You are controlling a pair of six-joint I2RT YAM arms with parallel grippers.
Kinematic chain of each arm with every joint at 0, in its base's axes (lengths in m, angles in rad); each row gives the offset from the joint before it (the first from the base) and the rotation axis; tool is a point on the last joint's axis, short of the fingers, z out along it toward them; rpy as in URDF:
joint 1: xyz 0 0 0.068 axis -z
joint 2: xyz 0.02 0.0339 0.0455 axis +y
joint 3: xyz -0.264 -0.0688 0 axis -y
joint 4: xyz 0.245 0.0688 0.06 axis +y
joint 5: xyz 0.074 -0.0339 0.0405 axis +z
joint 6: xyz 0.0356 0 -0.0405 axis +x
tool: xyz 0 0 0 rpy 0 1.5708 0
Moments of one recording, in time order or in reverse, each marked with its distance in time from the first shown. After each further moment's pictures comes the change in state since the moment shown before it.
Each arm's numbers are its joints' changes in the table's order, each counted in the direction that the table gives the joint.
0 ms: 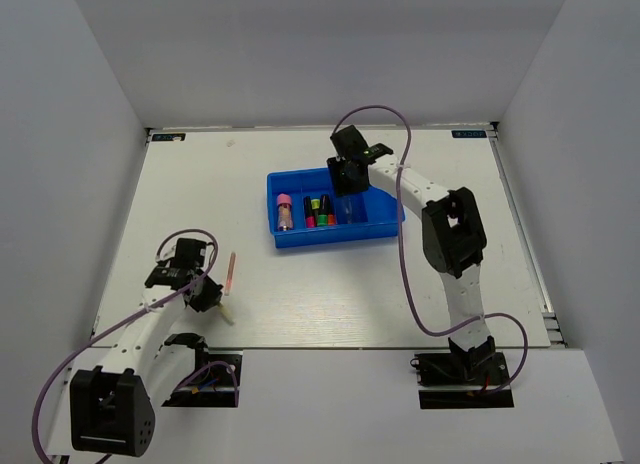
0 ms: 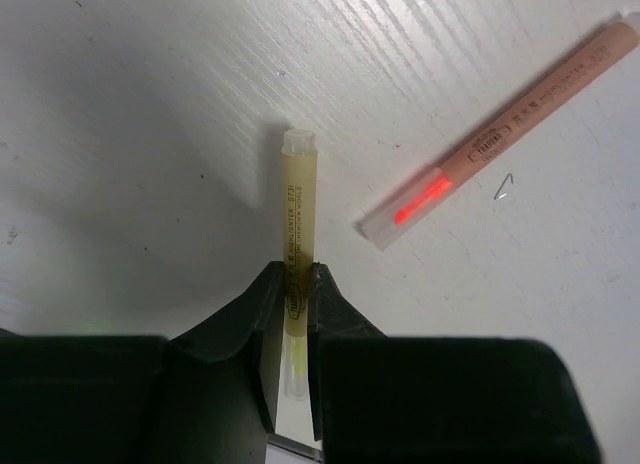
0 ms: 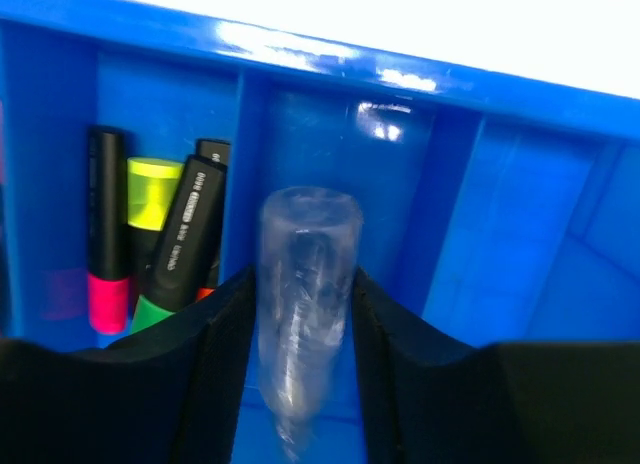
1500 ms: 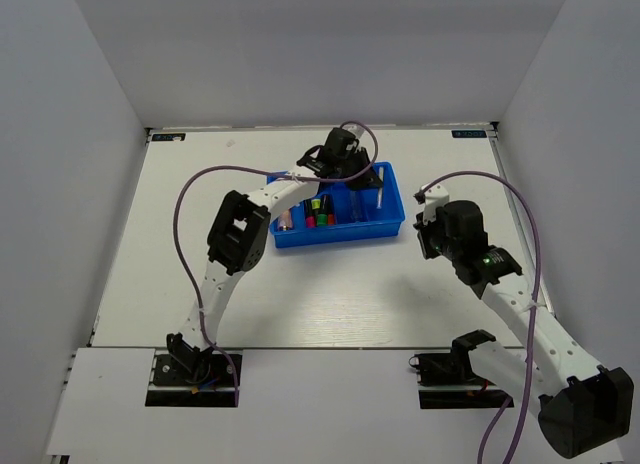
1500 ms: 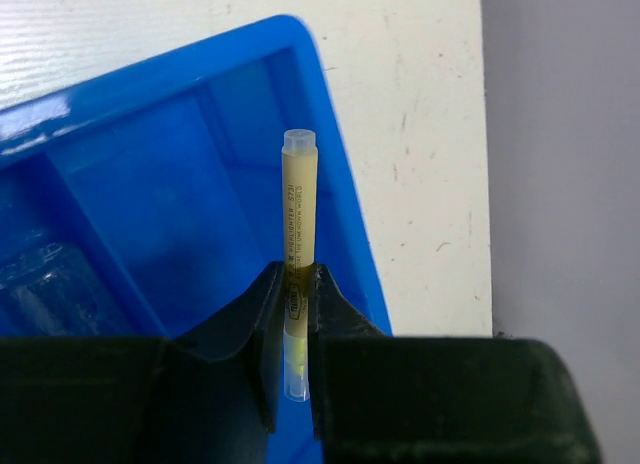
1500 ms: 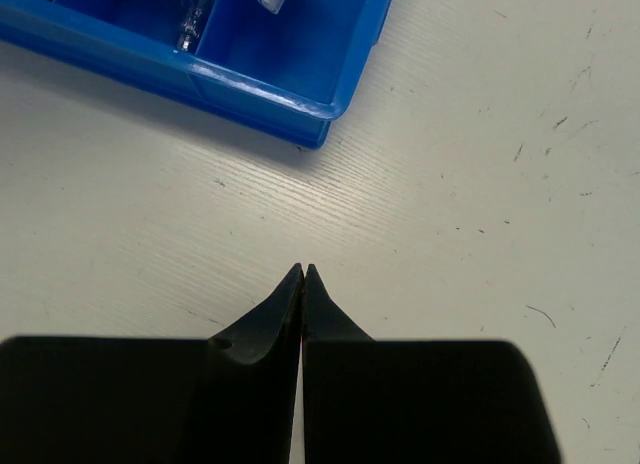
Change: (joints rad) left arm 0.551 1.460 1.537 -0.561 -0.474 0.117; right arm 0.201 -1.250 -1.138 -0.254 0.134 -0.359
